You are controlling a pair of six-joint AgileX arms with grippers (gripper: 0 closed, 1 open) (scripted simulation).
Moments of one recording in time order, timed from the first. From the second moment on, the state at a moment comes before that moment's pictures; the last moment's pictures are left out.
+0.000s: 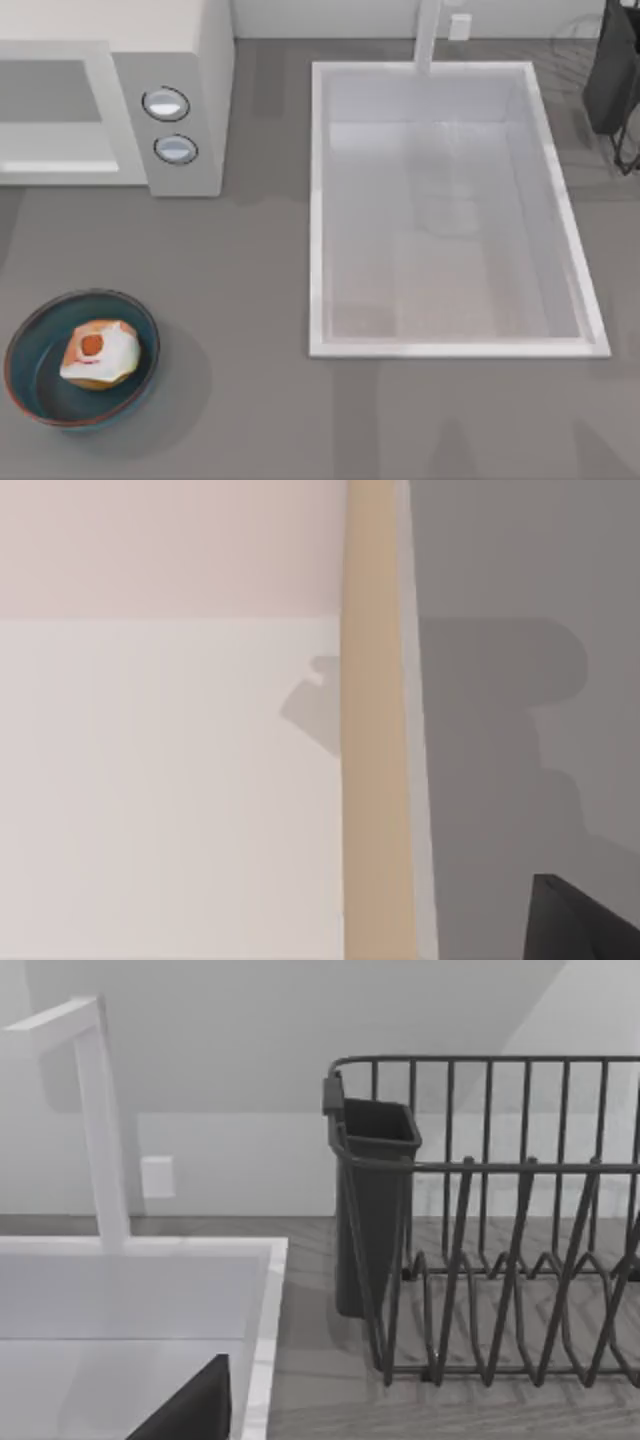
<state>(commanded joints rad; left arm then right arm) 1.04 1.84 1.07 -0.36 0.67 0.92 0.00 0.00 0.00 0.00 0.00 0.00</state>
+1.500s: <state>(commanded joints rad) 0.57 1.24 0.47 -0.11 0.41 0.45 0.00 0.00 0.00 0.00 0.00 0.00</state>
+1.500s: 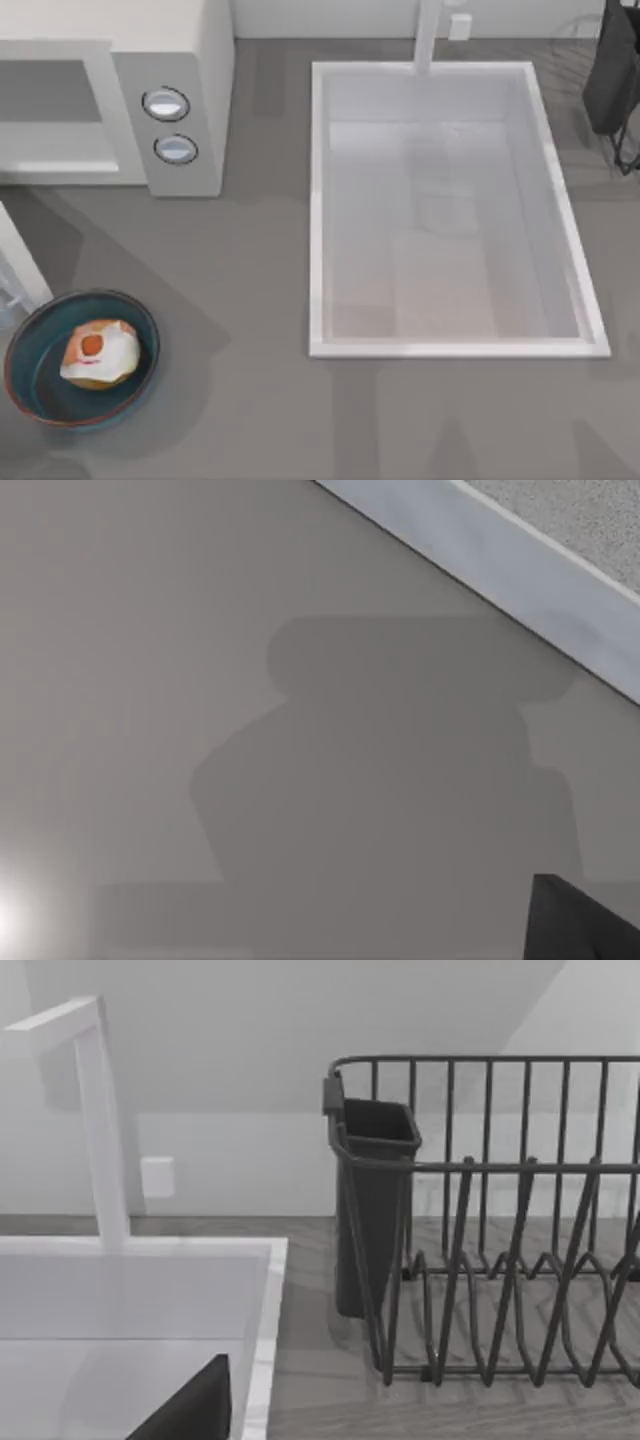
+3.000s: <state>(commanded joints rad) 0.00 1.04 0.34 -0.08 0.02 0.01 0.00 0.00 0.00 0.00 0.00 0.00</state>
